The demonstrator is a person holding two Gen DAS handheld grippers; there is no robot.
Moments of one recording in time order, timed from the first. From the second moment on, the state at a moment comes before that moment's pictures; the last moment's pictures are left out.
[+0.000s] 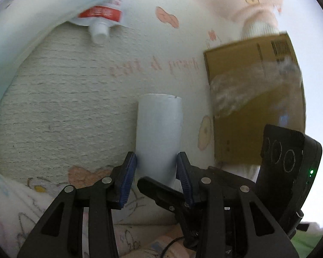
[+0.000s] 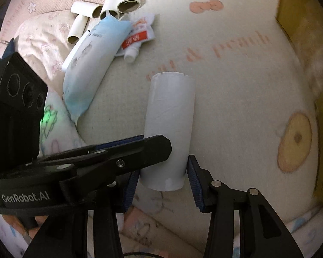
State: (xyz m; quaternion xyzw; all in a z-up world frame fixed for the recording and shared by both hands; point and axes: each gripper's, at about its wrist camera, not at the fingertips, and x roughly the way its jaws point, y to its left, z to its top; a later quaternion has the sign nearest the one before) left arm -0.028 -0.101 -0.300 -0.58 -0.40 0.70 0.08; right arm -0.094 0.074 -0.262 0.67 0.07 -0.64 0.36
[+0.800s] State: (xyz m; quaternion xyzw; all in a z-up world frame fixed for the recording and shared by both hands) left arm -0.051 -0.106 -0.301 -0.57 -0.39 0.72 0.05; right arm -0.114 0.087 -0.266 0.66 0.00 -0.65 0.38
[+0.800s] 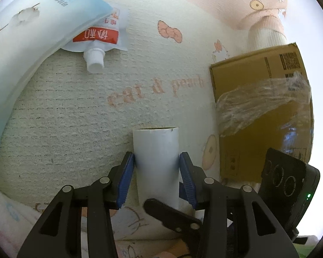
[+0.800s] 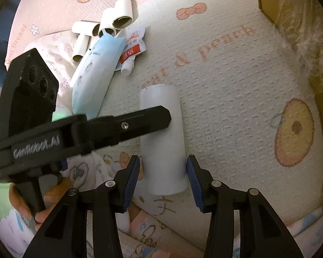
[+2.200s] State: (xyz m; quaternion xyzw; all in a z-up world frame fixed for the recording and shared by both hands) left arm -0.150 -0.002 -0.028 -0.41 -0.20 0.88 0.16; right arm -0.166 0.169 -0.050 0.37 -0.04 -0.84 0.41
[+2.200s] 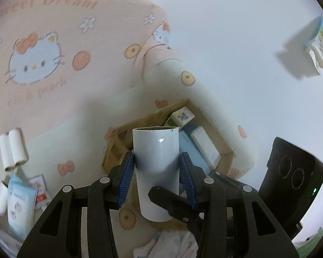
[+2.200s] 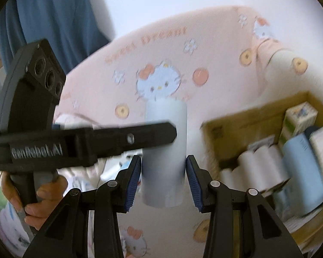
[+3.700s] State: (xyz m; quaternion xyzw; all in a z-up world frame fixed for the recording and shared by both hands) left arm -0.303 0.082 -0.130 -0.66 -0.12 0.74 0.05; right arm -0.332 0.199 -0.172 0.62 -0.05 -0.70 0.34
